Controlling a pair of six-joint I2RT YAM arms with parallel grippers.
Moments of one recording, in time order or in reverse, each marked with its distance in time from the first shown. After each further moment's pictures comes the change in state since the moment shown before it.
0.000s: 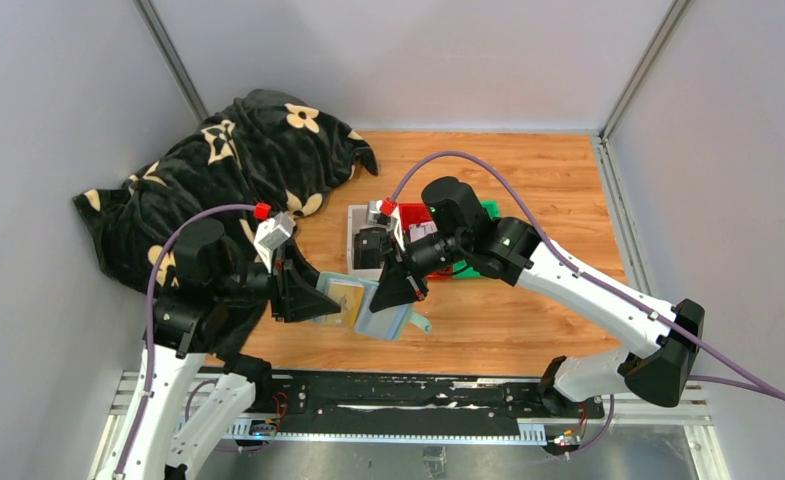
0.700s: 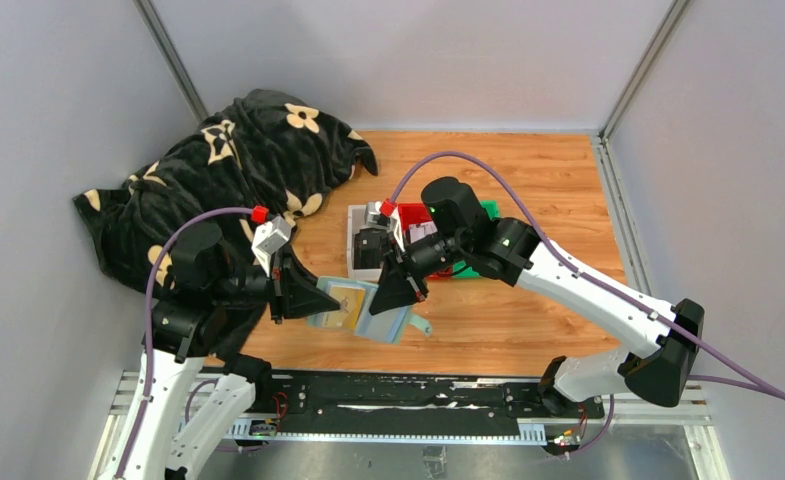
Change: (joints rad) left arm 0.000 -0.027 -0.014 0.010 0.003 0.017; right arm 0.005 0.000 0.000 0.013 -0.036 0.005
